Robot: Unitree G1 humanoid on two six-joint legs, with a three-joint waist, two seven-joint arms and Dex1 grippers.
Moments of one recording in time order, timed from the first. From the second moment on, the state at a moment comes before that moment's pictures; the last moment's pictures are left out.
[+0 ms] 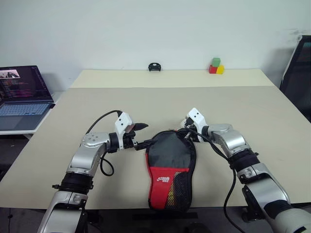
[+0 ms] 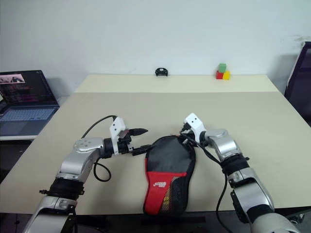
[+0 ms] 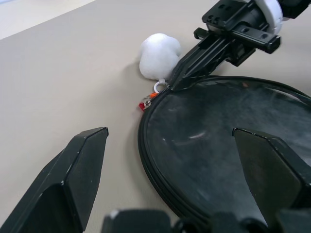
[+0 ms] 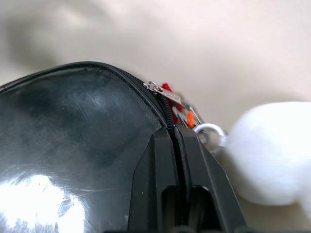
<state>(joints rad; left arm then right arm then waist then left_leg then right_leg) -0.56 0.54 -0.05 0.27 -0.27 0.23 -1.05 -0.87 -0.30 0.21 0.58 0.09 0.50 0.81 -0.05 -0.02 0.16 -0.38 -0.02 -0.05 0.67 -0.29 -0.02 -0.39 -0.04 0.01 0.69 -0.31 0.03</state>
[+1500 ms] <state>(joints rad) -0.70 0.32 -0.27 0.48 -0.15 0.06 -1.17 -0.57 -0.57 -0.18 -0.15 0.51 1.06 0.73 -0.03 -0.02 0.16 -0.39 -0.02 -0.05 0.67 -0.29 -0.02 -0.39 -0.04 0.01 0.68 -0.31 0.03</state>
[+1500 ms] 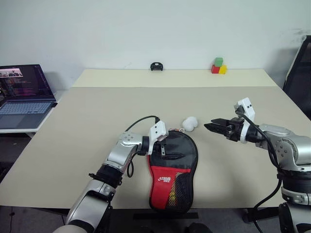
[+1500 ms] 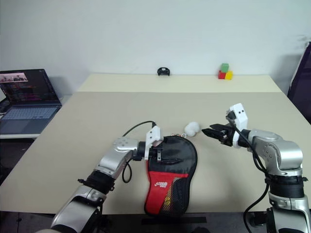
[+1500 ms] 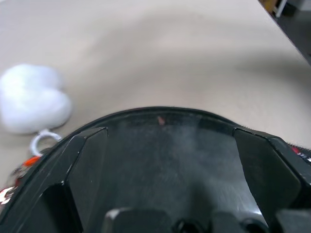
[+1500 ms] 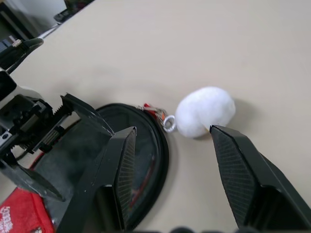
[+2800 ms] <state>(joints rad) -0.68 0.28 -0.28 0.58 -0.09 -0.07 -1.15 -1.05 -0.25 -0.01 1.06 0.16 0.30 0.55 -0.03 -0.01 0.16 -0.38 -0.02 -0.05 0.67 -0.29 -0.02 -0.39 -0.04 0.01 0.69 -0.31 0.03</state>
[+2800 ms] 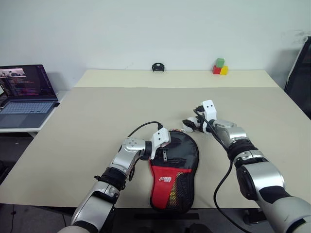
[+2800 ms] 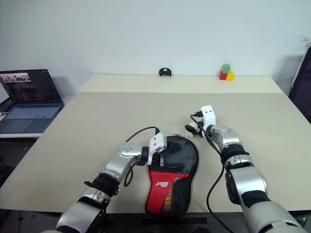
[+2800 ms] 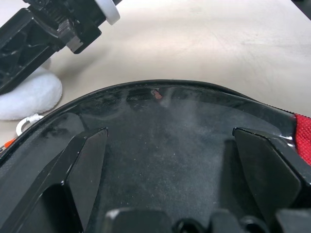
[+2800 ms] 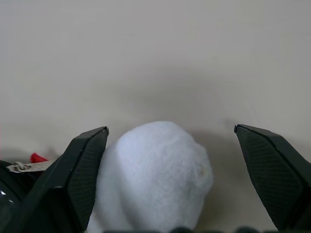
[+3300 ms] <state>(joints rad) -0.71 0.26 -0.27 0.66 -0.07 -0.12 -1.14 -1.04 -0.24 -0.02 1.00 0.14 0.34 0.56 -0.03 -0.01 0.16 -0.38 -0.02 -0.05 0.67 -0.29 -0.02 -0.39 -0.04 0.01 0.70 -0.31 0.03</state>
